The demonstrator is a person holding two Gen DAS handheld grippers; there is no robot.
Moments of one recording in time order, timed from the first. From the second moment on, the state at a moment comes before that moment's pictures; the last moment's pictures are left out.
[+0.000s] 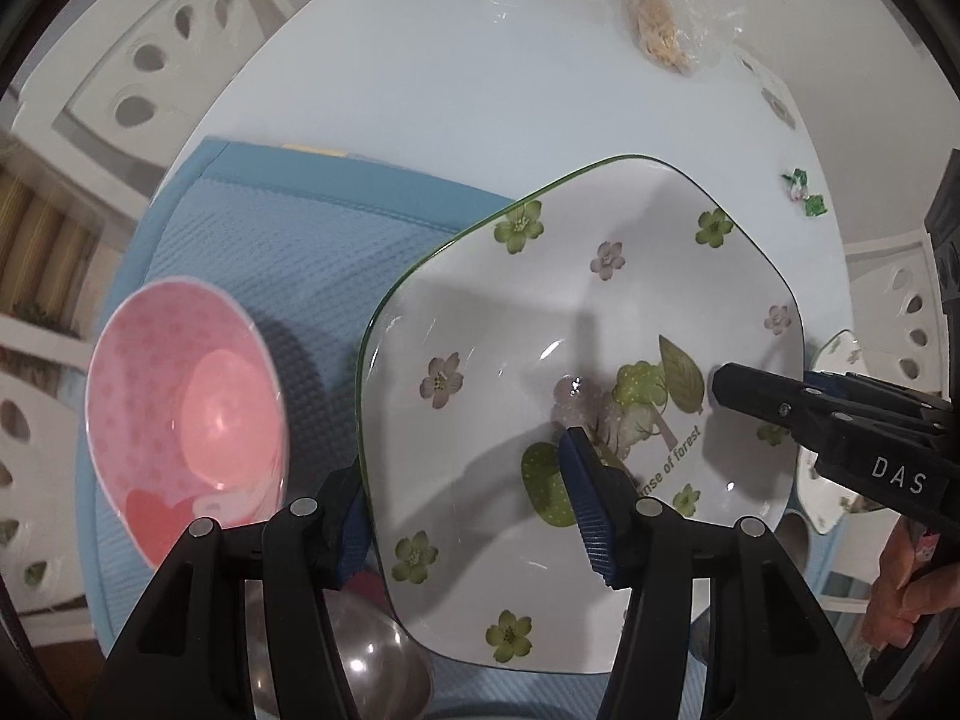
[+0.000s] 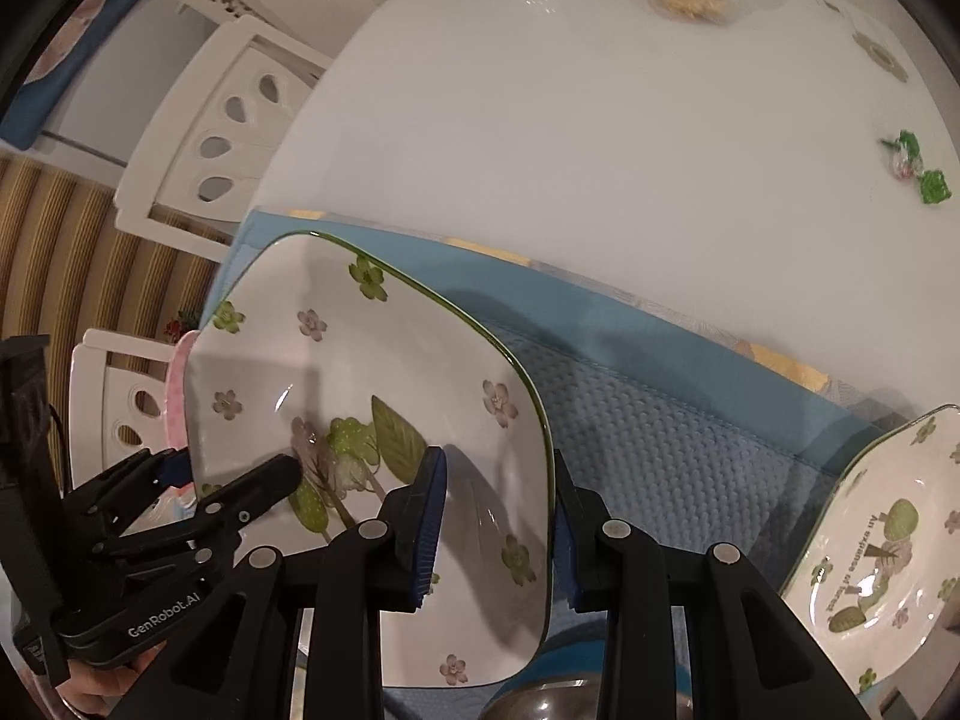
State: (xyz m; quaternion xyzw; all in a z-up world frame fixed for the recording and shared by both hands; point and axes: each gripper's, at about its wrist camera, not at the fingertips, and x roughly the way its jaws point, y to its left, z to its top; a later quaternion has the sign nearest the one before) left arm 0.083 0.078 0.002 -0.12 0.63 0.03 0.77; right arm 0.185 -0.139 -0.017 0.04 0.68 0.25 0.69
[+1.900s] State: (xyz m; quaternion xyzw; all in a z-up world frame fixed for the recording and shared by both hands) left arm -0.106 0.089 0.040 -0.13 0.63 -0.01 0.77; right arm -0.017 -0.109 0.050 0.07 0.69 0.23 0.69
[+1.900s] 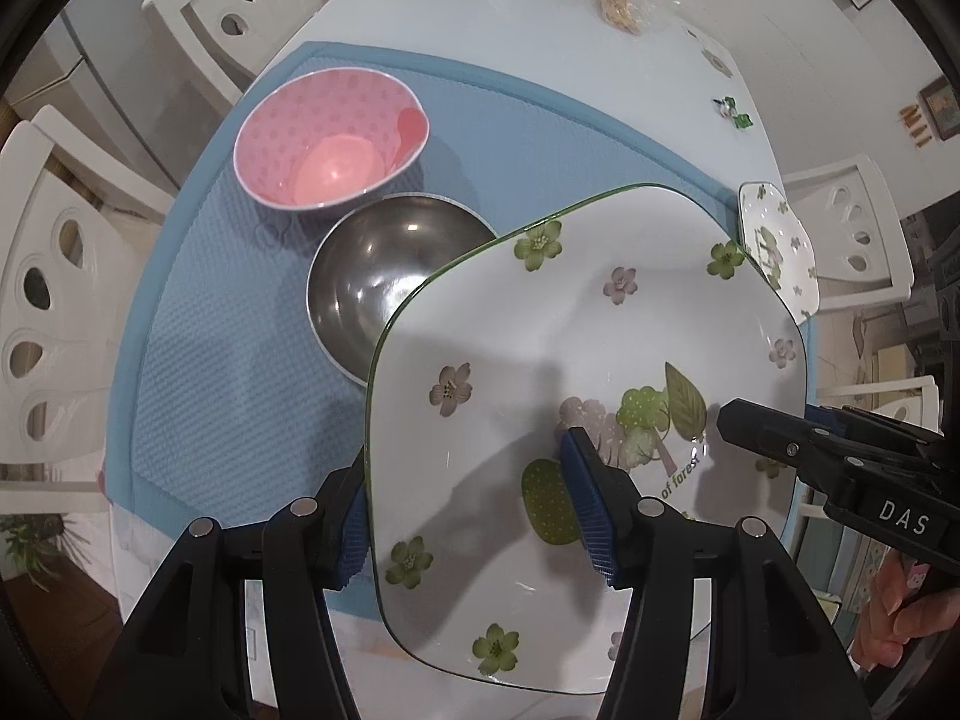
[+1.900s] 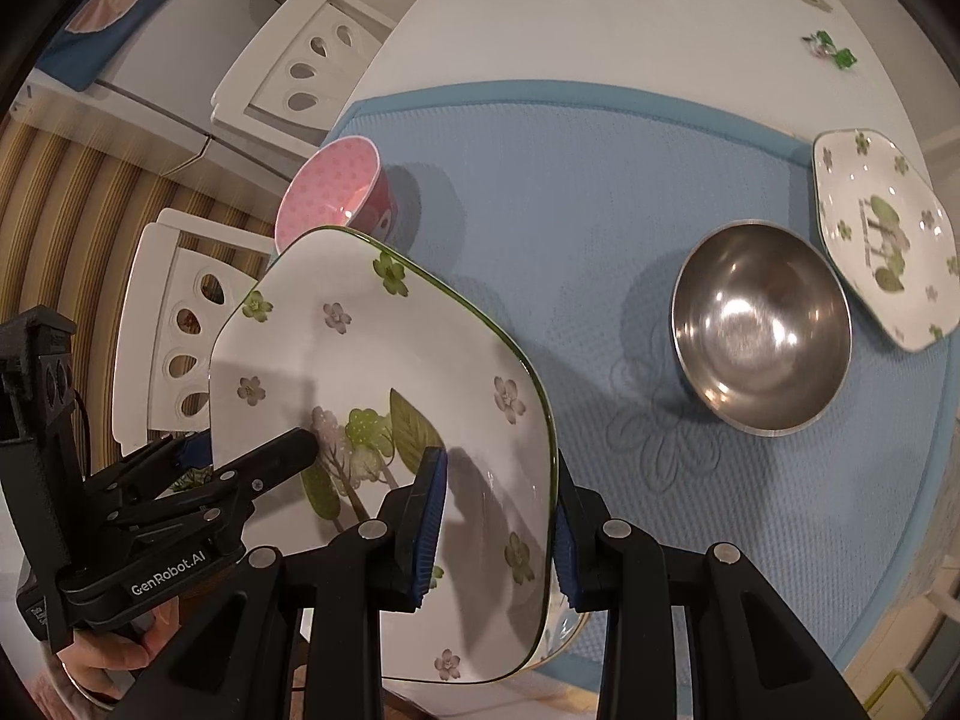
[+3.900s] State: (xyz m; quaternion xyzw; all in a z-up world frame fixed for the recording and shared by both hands) left arm -0.156 0.054 -0.056 -0.07 0.70 -0.04 0.71; right arm -0.110 -0.096 -0.052 0.12 0.76 0.16 0.62
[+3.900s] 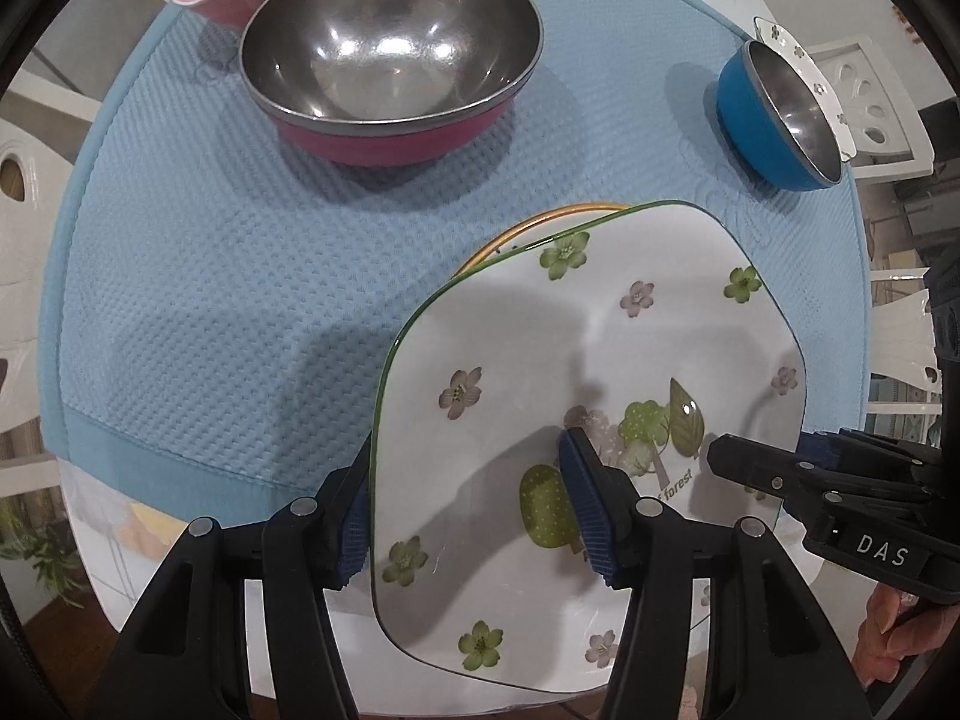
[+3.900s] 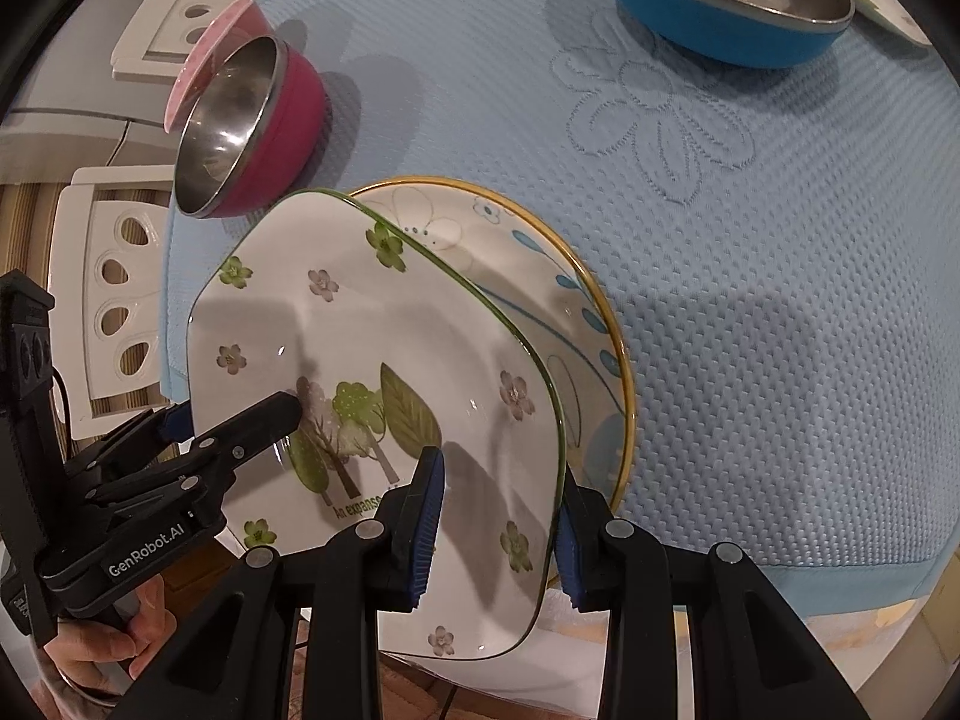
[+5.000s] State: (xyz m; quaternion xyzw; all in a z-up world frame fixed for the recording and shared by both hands) left arm -0.139 0.033 -0.026 -0.04 0.68 -0.04 0.73; right arm -0.100 -0.100 -0.047 0.12 0.74 0.11 0.65
